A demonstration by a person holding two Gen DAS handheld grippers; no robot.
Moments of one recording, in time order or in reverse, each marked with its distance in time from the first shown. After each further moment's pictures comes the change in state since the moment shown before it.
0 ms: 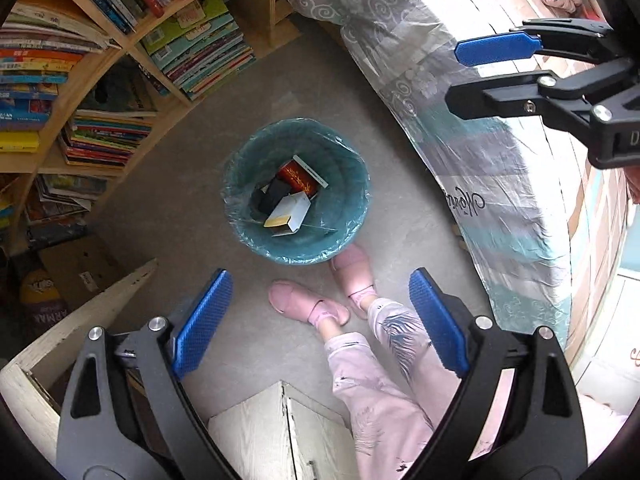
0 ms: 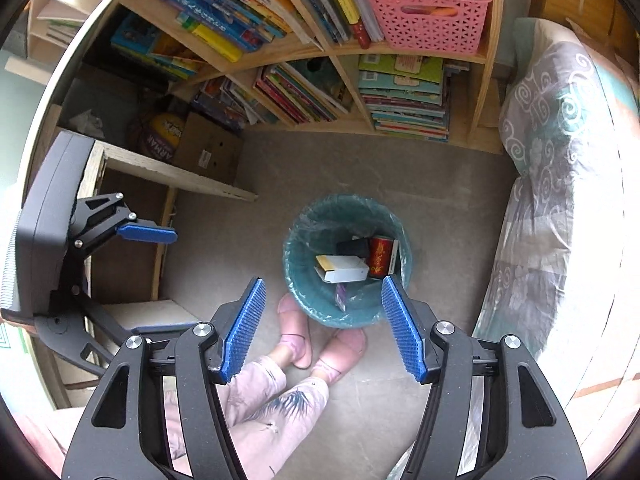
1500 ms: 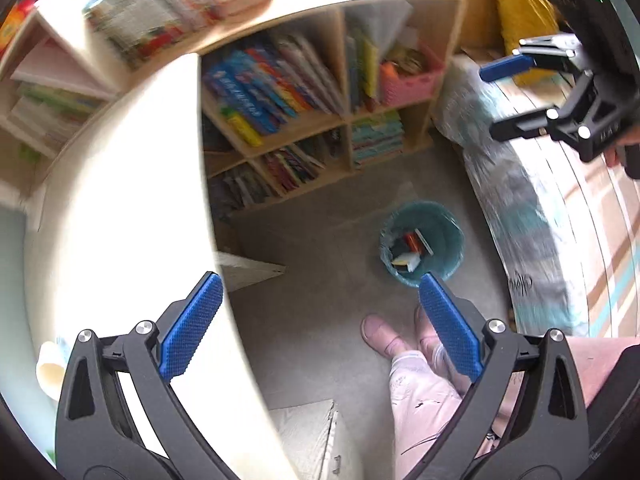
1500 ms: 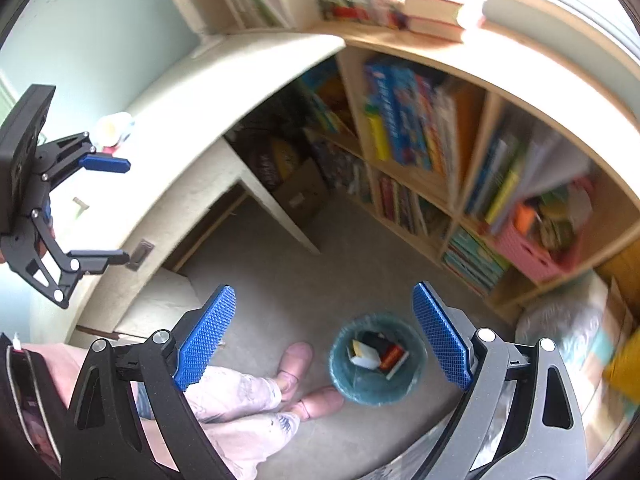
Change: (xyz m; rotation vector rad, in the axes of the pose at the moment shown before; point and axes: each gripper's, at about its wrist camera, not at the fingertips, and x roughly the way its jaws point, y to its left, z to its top) left arm -0.259 0.088 -0.171 -0.343 -0.360 0.338; right arm -0.133 0.221 0.095 -0.578 -0.137 0.075
